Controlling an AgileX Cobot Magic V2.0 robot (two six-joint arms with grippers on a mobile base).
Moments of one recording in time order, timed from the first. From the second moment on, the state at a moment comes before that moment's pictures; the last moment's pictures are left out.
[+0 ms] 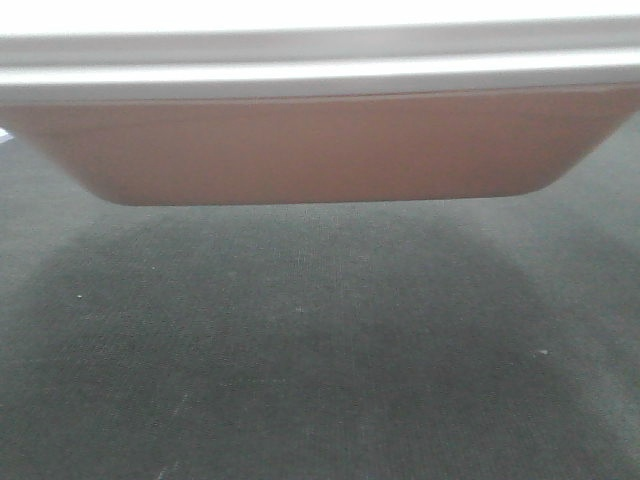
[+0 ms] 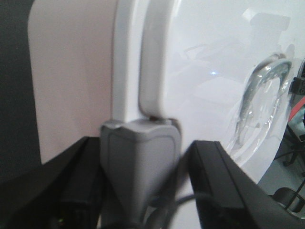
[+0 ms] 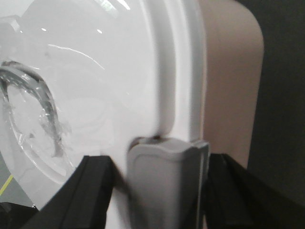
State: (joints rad) left arm 0.03 1.00 -0.93 -1.12 1.14 0.73; right arm -0.14 0.95 -0.97 1.02 1.15 -0.61
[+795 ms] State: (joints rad) left arm 0.03 1.00 -0.93 -1.14 1.12 0.76; right arm -0.14 0.95 -0.97 1.00 1.16 -0.61
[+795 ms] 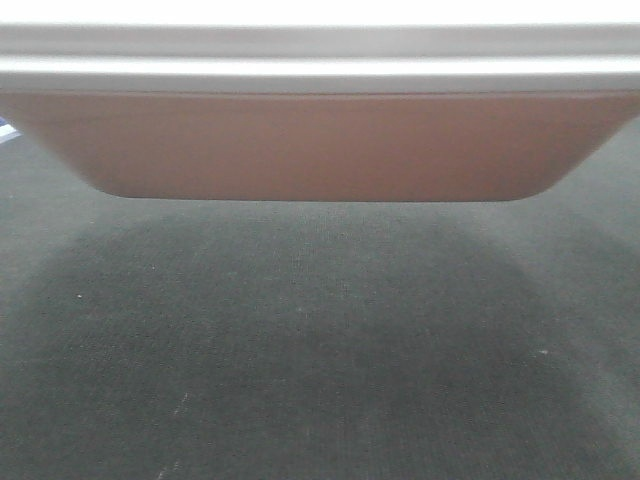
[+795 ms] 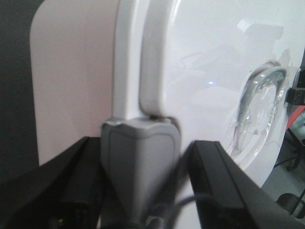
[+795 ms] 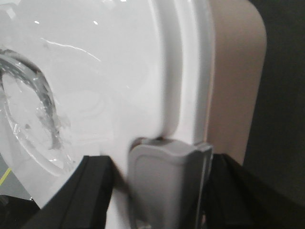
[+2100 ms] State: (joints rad) left arm 0.03 1.00 -0.93 -1.15 1.11 0.77; right arm -0.14 0.95 -0.97 1.01 1.16 -0.61
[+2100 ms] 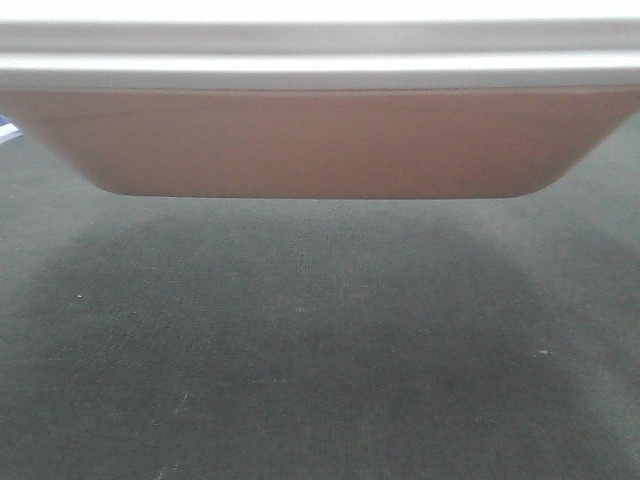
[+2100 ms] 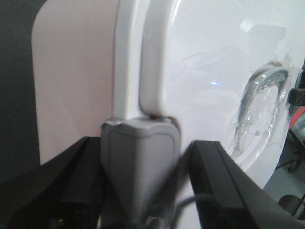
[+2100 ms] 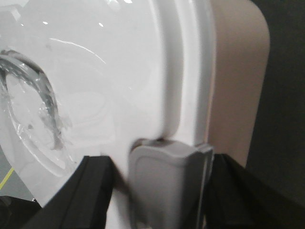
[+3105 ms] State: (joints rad) left arm 0.03 1.00 -0.93 -1.15 1.11 0.77; right arm -0.14 0.95 -0.97 1.01 1.16 -0.61
